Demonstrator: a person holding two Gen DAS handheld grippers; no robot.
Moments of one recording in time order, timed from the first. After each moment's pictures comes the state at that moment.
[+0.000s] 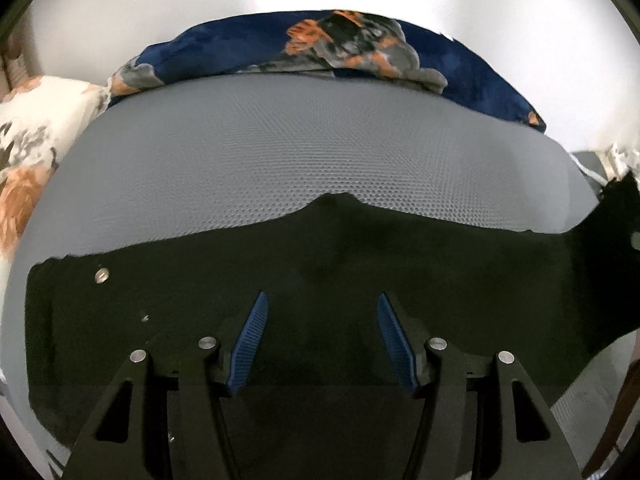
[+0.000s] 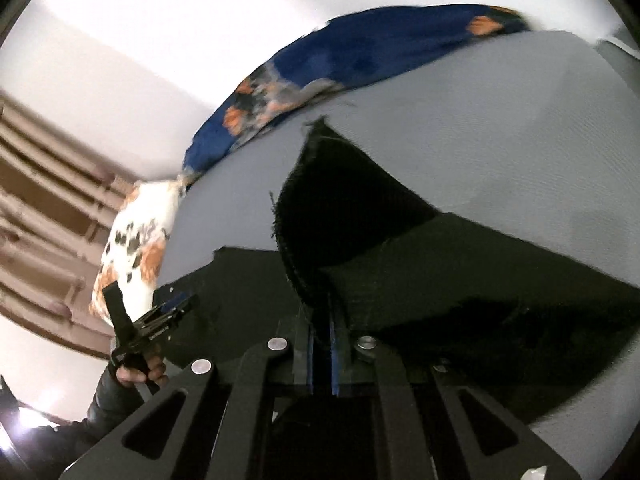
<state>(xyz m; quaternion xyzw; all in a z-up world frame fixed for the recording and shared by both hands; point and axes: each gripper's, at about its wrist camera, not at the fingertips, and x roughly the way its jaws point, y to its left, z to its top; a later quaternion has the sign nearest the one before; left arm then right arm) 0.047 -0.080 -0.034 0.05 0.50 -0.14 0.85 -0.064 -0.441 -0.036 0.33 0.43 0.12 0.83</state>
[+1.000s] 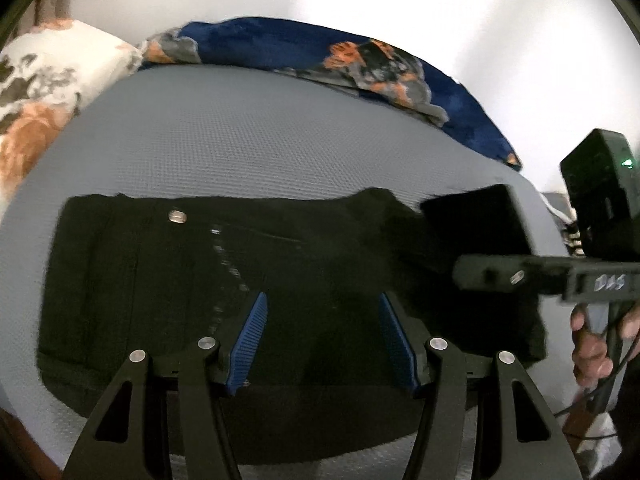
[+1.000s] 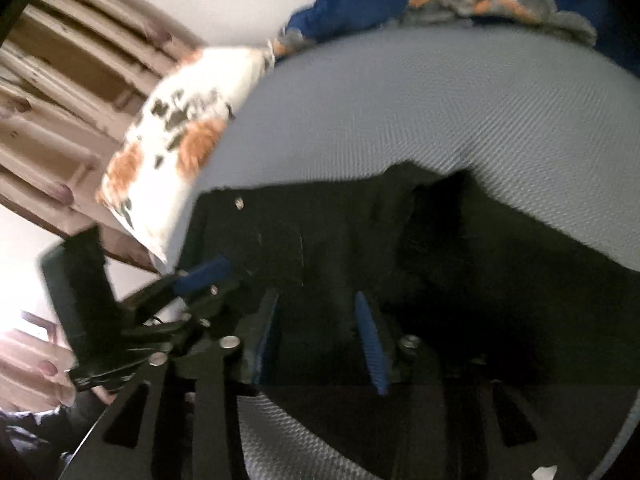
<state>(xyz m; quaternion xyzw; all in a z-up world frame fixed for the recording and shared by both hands) 0.020 0.003 -0.010 -0.06 0.50 -0.19 0.84 0.028 -0.210 -0.032 0.22 0.50 0.24 0.80</state>
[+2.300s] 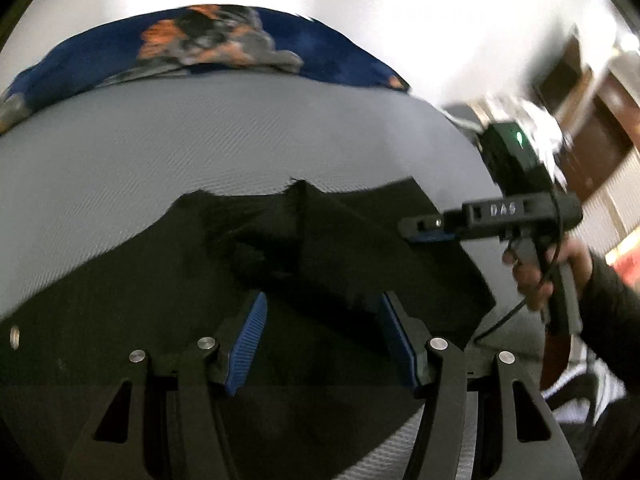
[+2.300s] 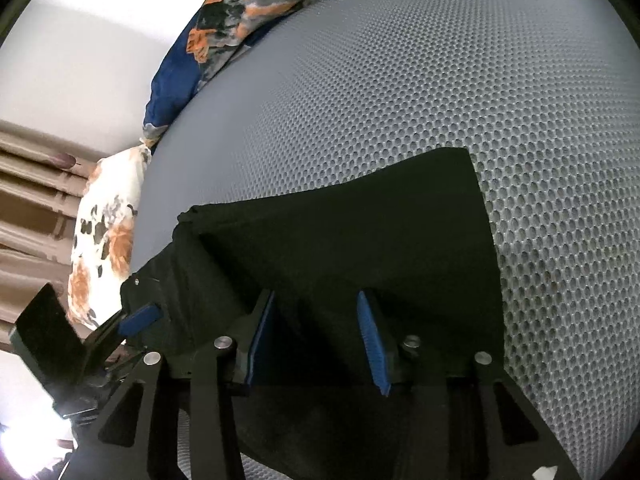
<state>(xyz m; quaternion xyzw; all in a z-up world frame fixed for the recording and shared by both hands) 0.045 -0.107 -0.017 0.05 0.51 -0.41 0.76 -0.011 -0.344 -0.119 0.37 0.51 0.08 0.77</state>
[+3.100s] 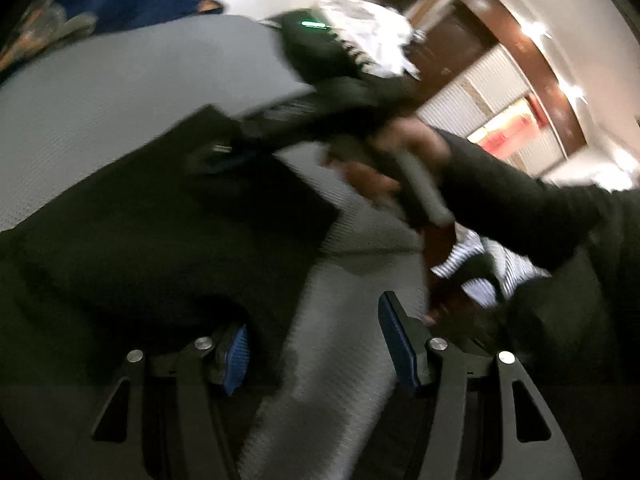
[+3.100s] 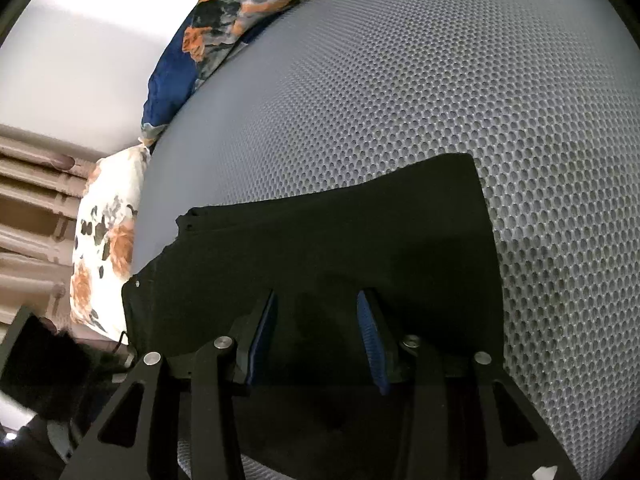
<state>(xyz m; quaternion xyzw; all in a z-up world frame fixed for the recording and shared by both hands) 0.008 -0.154 0.006 0.10 0.55 -0.65 0.52 0.001 -0.340 -0.119 0.37 0.52 0.08 0.77</state>
